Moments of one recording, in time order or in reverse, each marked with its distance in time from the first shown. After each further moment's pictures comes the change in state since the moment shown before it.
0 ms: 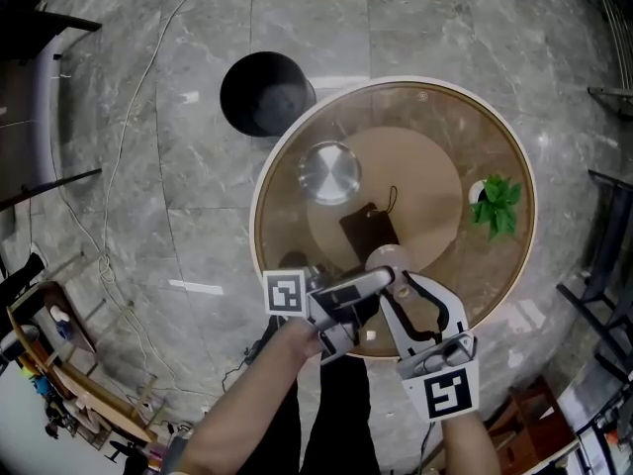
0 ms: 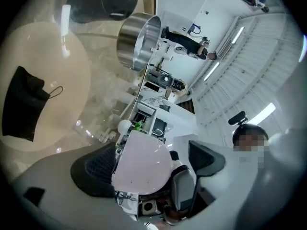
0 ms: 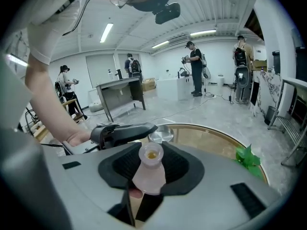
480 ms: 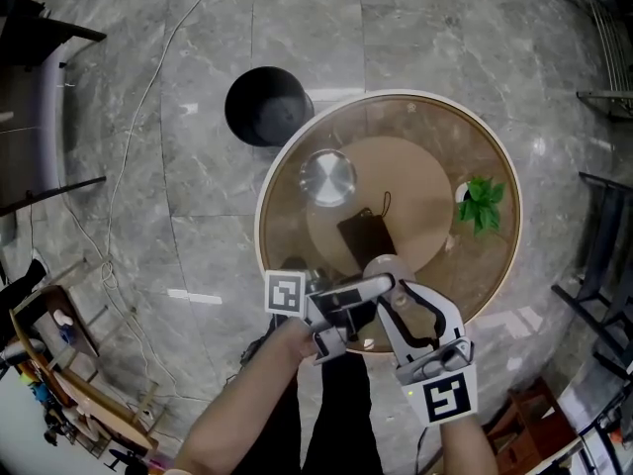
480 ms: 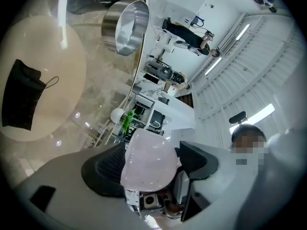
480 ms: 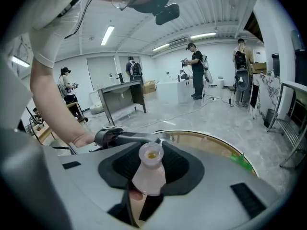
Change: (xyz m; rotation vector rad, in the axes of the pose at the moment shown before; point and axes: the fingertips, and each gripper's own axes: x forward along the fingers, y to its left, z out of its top) left arm 0.004 -0.029 -0.028 -0.030 0.102 -0.017; right arm -0.028 0.012 0.031 0.018 -0.038 -0.008
